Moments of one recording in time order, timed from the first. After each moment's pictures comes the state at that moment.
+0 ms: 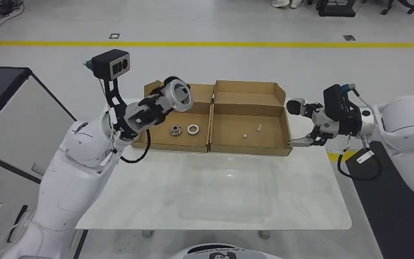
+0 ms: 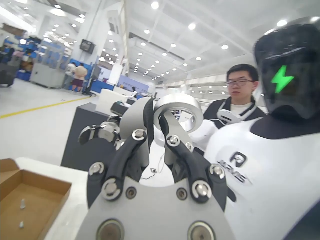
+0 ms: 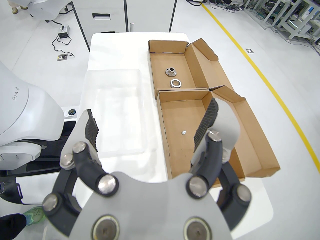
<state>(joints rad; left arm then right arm) 1.15 -0.98 -1.22 -1.98 -0.30 -0.59 -0.52 -1.18 -0.52 1.33 -1.77 -0.15 -1.01 0.70</state>
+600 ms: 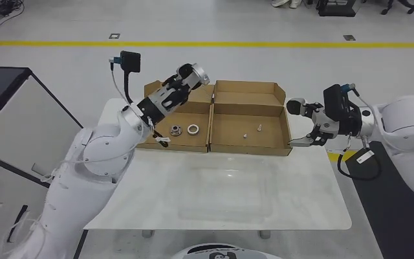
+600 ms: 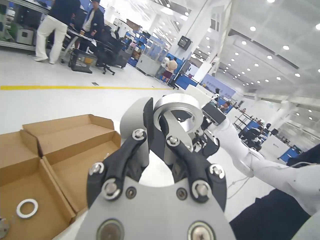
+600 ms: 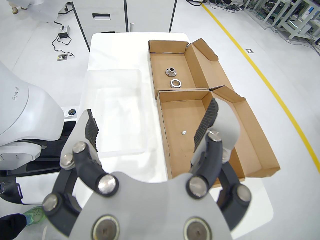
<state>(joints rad) 1.17 -1.00 -1.20 -2.09 0.15 0.00 -0.35 -1.18 -0.52 1.33 -1.77 -0.15 -1.01 0.70</state>
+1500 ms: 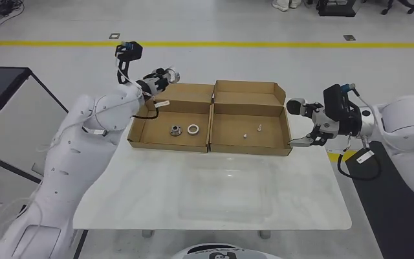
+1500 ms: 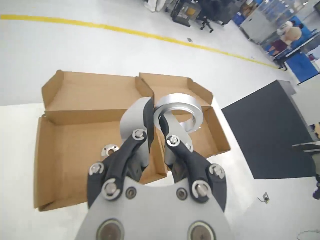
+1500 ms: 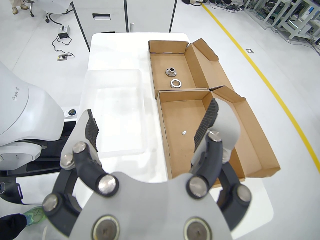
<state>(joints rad) 0.92 -1.01 -1.11 -1.76 0.53 0.40 -0.79 -1.18 -0.52 1.33 -1.77 -0.15 -1.01 0.70</state>
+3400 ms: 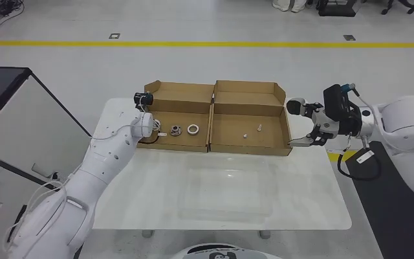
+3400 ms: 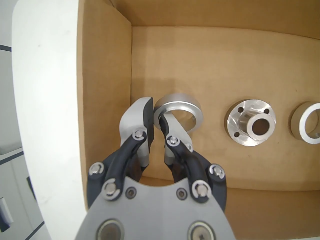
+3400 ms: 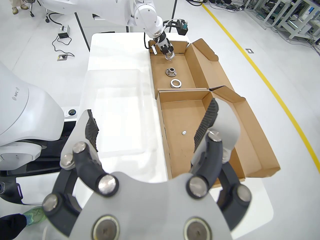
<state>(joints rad) 0.78 -1.14 -0.79 -1.08 0.91 0.34 -0.97 -1.18 -0.52 1.33 -1.77 -0.15 -1.01 0.70</state>
